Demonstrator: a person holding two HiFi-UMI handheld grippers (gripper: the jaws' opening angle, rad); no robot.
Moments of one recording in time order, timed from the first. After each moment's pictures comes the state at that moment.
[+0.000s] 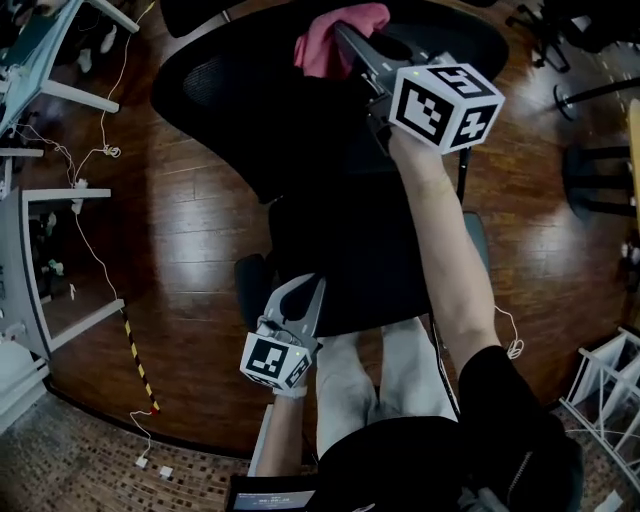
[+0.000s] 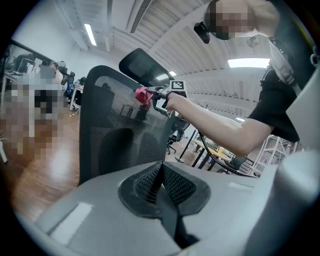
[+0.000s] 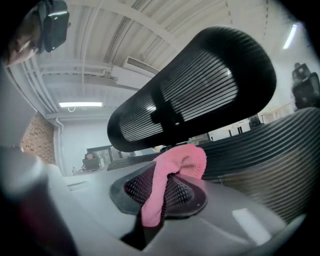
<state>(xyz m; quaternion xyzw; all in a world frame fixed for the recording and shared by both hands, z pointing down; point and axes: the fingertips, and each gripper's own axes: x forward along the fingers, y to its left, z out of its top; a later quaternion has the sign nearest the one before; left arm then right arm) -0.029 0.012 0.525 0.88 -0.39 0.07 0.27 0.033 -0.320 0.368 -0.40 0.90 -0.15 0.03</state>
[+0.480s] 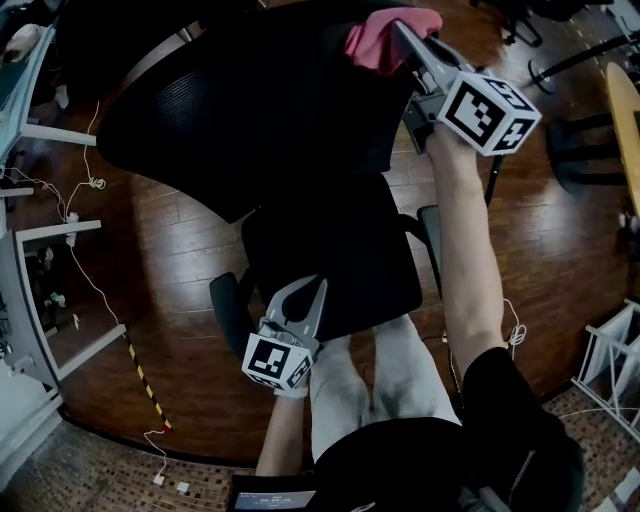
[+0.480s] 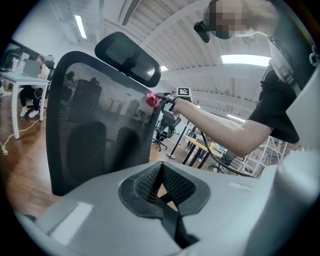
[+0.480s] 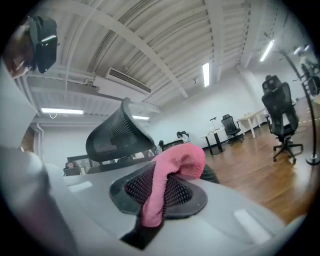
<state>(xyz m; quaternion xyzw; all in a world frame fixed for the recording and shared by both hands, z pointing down) 0.056 0.006 0.527 0.90 -0.34 0.09 0.27 0.226 -0.318 0.369 -0.50 0.85 -0.17 0.07</state>
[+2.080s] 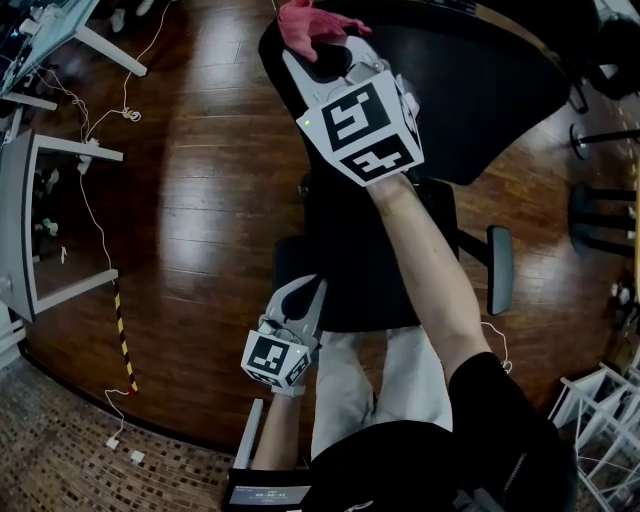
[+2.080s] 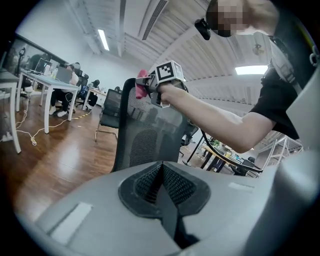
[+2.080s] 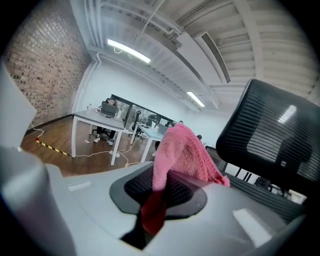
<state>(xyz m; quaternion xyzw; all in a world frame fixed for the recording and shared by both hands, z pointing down) -0.124 0.044 0.545 0.85 -0.44 0.05 0.28 -0.185 -0.262 0.384 -0.34 0.91 0.12 -0.20</state>
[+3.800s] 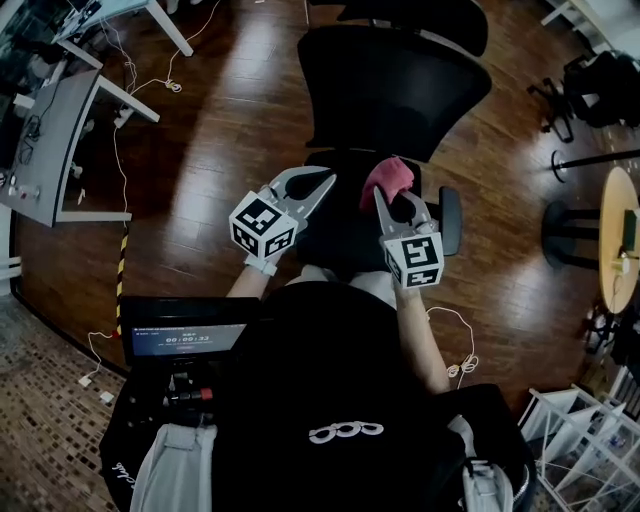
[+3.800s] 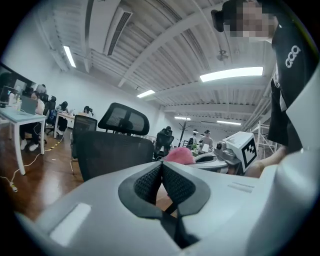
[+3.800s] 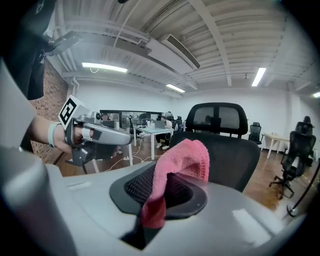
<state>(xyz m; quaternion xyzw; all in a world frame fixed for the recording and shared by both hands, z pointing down) -0.083 0.057 0.335 0.93 -0.34 0.02 0.15 0.002 0.056 0.364 -0.39 0.90 -0.06 -0.18</state>
